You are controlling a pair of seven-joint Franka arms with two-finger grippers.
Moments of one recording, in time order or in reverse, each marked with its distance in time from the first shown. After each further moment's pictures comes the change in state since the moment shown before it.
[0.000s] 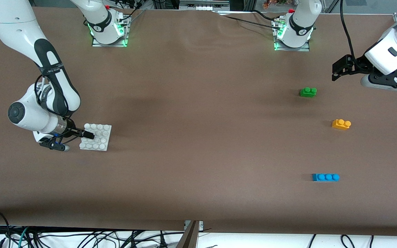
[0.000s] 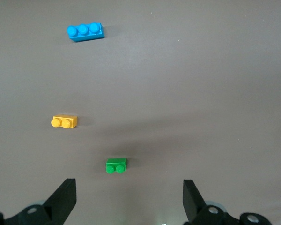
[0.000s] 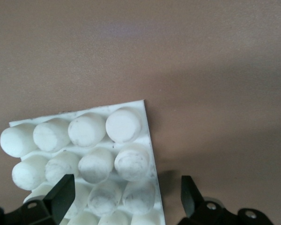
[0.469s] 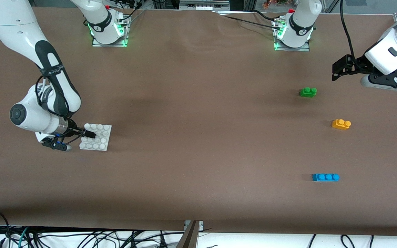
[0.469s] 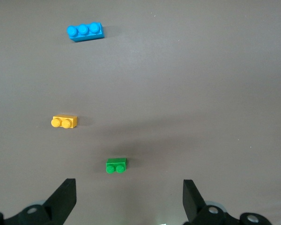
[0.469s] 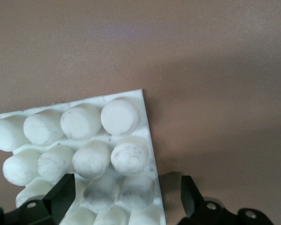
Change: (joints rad) left arm 0.000 0.000 0.000 0.000 0.000 0.000 0.000; right arm 0.000 0.009 0.000 0.005 0.003 -0.036 -0.003
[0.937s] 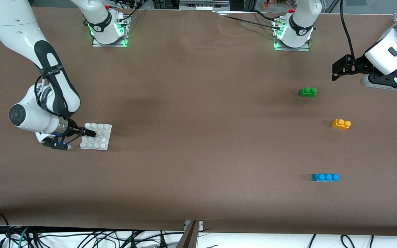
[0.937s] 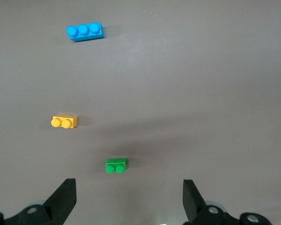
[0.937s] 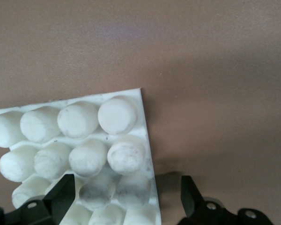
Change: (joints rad) left arm 0.000 0.000 0.000 0.000 0.000 0.000 0.000; right arm -0.007 0.000 -0.001 0.001 0.003 -0.014 -0.036
